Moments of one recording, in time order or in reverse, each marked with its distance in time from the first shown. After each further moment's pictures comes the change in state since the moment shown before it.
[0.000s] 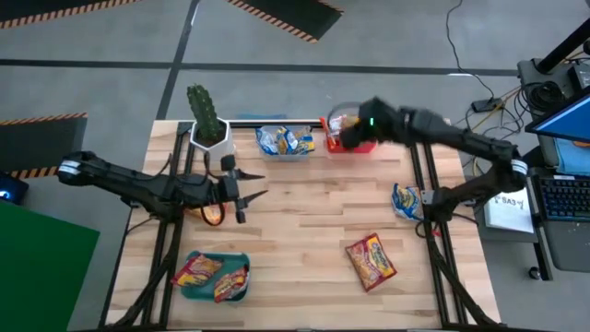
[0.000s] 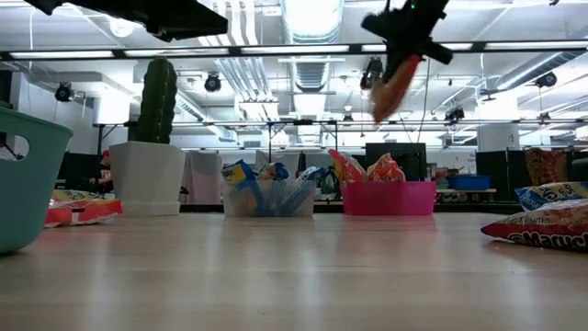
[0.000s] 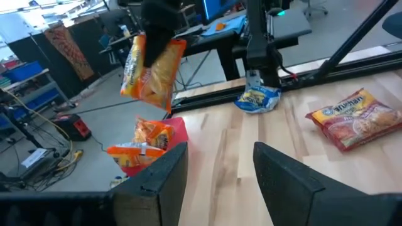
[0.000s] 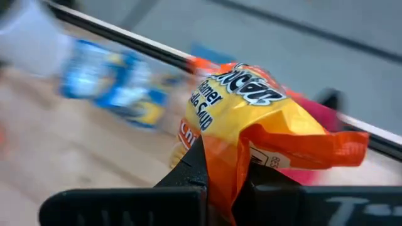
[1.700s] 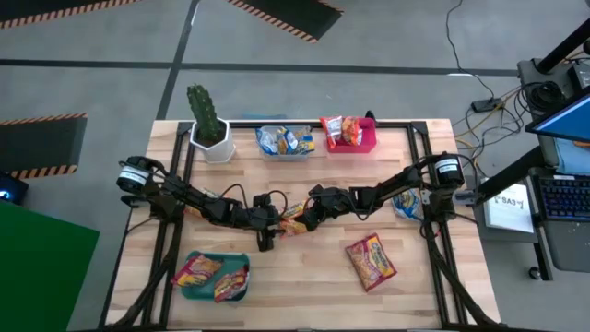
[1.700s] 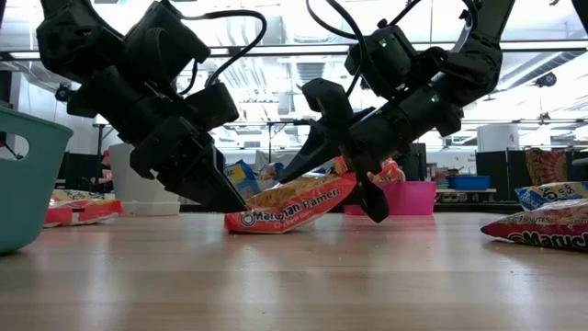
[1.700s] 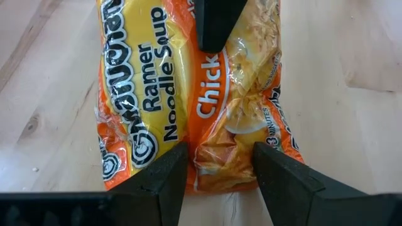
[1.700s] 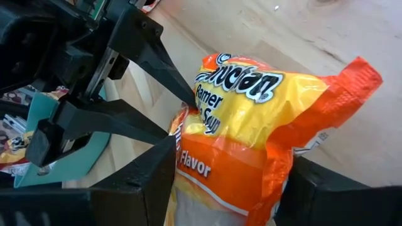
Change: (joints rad) left arm -0.002 0.753 0.000 0.184 0.253 -0.473; right arm 0.426 0.549 -0.599 1.496 -0.401 0.373
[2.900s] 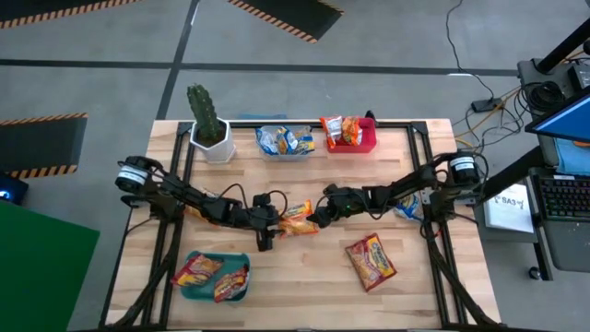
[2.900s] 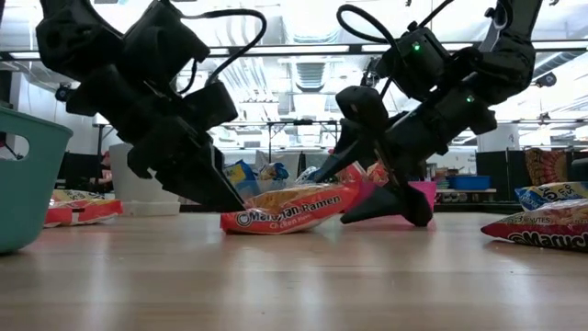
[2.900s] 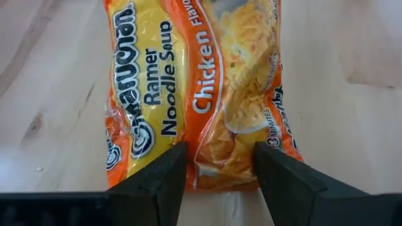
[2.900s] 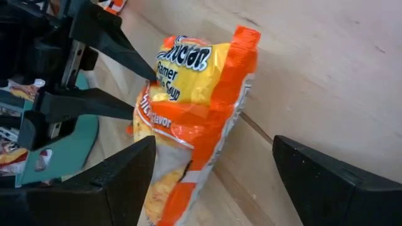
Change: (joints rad) left arm 0.000 -0.009 0.000 -0.022 0.002 0.012; right arm 0.000 -0.109 -0.166 -0.003 0.017 0.120
